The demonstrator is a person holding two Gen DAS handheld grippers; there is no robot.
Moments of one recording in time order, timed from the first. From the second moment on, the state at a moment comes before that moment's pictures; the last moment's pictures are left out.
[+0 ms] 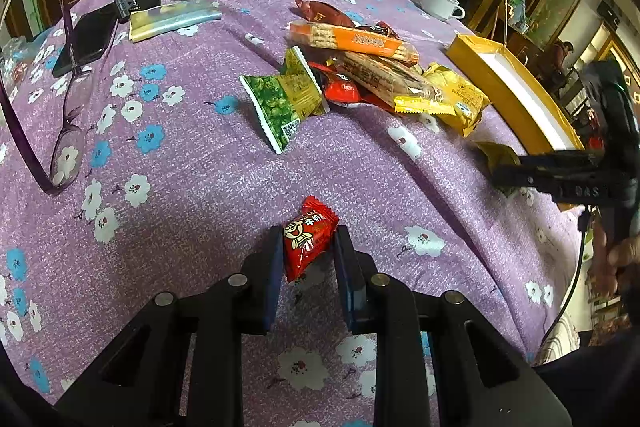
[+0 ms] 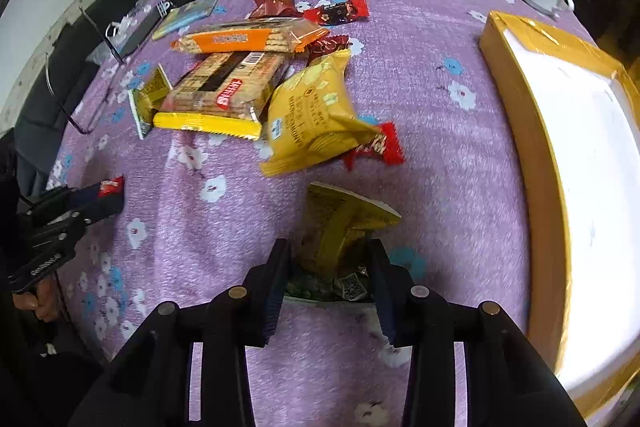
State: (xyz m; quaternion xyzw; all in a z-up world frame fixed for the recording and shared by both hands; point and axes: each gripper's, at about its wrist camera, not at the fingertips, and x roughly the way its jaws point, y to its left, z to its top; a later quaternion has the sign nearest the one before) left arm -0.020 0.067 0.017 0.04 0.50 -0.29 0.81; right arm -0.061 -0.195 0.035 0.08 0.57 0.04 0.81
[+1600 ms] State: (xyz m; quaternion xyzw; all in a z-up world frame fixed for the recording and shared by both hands) left arm -0.065 -0.162 0.142 0.08 0.41 -0.47 0.77; right arm -0.196 -0.374 0.130 0.30 0.36 -0.02 0.88
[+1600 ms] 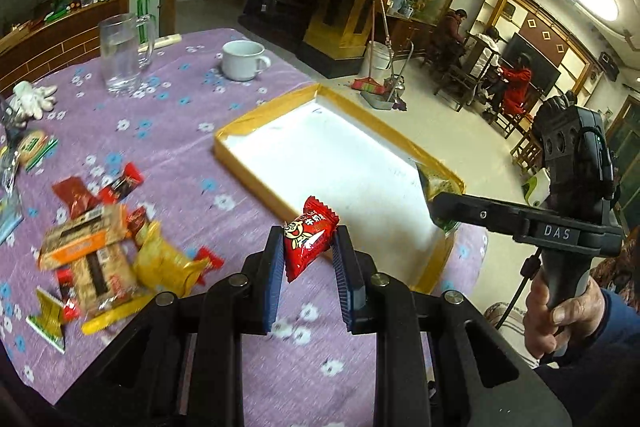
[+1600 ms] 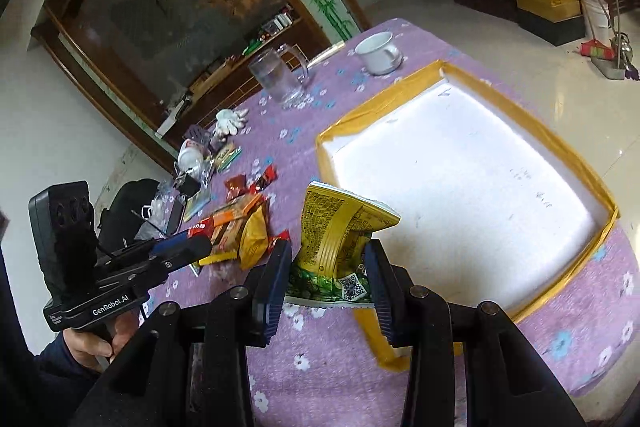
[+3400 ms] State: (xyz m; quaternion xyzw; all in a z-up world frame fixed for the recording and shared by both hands) left arm 0.018 -0.296 0.065 0.06 0.48 -0.42 0.77; right arm -0.072 -0.484 0.081 0.26 0.45 -0.02 0.85
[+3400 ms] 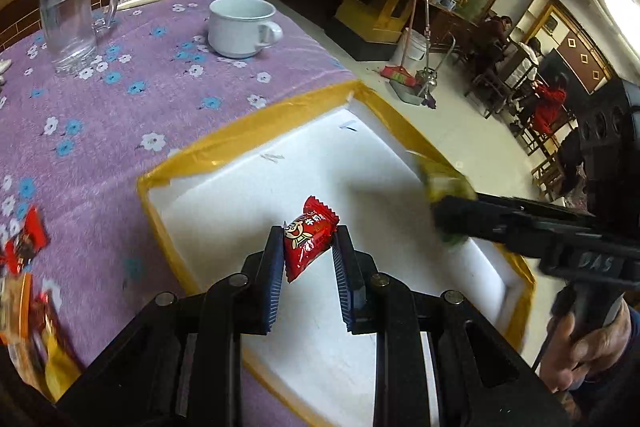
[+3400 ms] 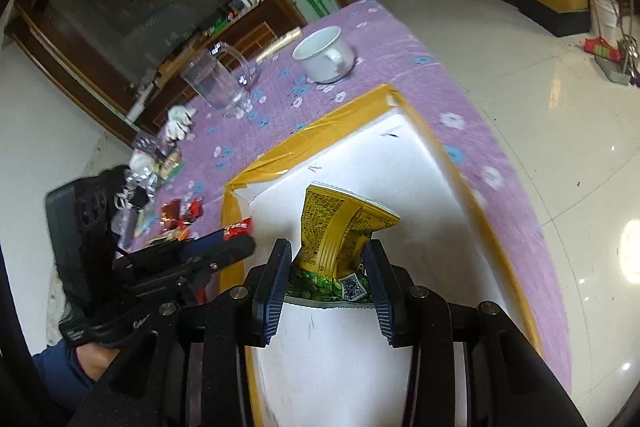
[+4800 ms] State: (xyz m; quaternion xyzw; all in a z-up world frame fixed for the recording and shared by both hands) left arm -0.027 -0.291 0.088 0.10 0.46 -0.36 0.81; right arm -0.142 -0.492 0.105 0.31 0.38 -0.04 0.87
